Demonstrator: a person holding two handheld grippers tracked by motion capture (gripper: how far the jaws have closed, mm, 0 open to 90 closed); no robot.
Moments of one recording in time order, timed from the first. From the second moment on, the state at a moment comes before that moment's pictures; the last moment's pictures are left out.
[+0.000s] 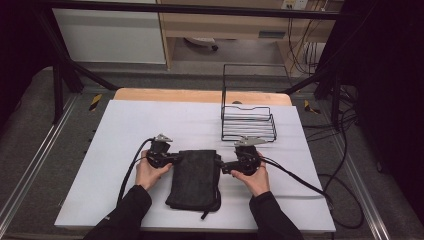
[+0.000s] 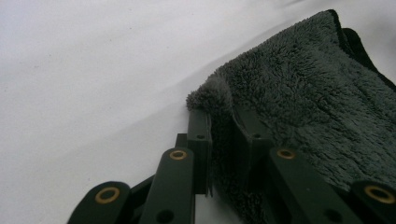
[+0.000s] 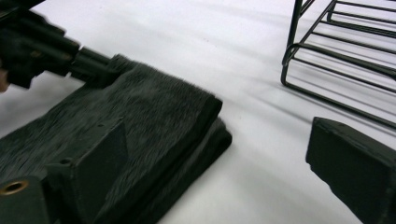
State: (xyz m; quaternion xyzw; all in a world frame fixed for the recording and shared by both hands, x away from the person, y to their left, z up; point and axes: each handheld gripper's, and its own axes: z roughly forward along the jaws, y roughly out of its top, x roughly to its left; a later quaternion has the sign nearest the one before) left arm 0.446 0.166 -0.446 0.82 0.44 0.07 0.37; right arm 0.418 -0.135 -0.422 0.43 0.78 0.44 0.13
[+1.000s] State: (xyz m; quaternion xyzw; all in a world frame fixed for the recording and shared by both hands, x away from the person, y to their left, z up) left arm 0.445 0.166 -0.447 0.82 0.43 0.07 0.38; right arm 0.444 -0.109 -0.455 0.45 0.79 0.41 0.08
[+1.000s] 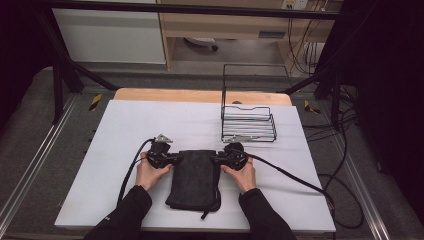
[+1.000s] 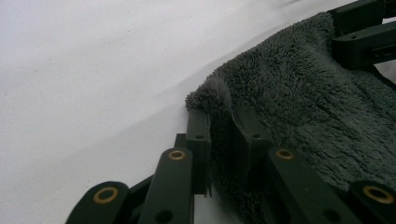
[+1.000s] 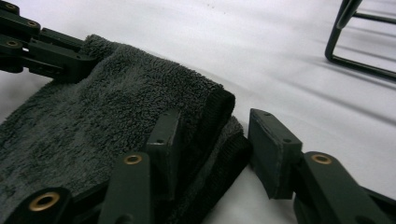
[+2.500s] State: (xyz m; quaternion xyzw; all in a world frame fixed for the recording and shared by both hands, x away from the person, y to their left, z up) left arm 0.429 0.178 -0.409 0.80 0.41 0.09 0.44; right arm 0.432 -0.112 -0.426 0.45 0.76 0.46 0.07
